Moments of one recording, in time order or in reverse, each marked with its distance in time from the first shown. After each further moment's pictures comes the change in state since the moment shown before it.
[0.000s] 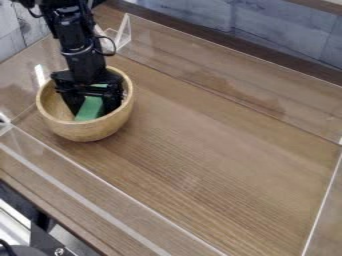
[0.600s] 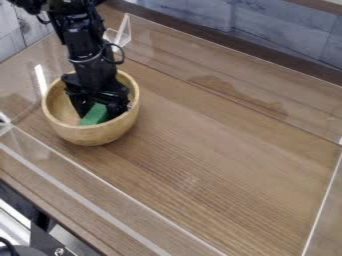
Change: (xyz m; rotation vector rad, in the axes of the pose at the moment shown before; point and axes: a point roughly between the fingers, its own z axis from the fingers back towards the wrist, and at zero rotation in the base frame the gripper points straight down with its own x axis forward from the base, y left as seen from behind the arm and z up) arm -0.011 -0.013 -0.002 0.001 0.014 -0.127
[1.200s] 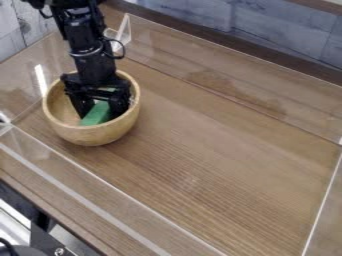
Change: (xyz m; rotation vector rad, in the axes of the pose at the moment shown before) arm 0.009 0.009 0.003 -0.019 0.025 0.078
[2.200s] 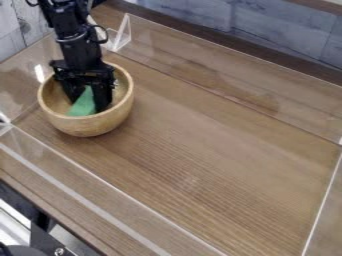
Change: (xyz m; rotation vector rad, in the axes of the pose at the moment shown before) arm 0.019 0.031 0.004 -0.002 -0.004 -0.048
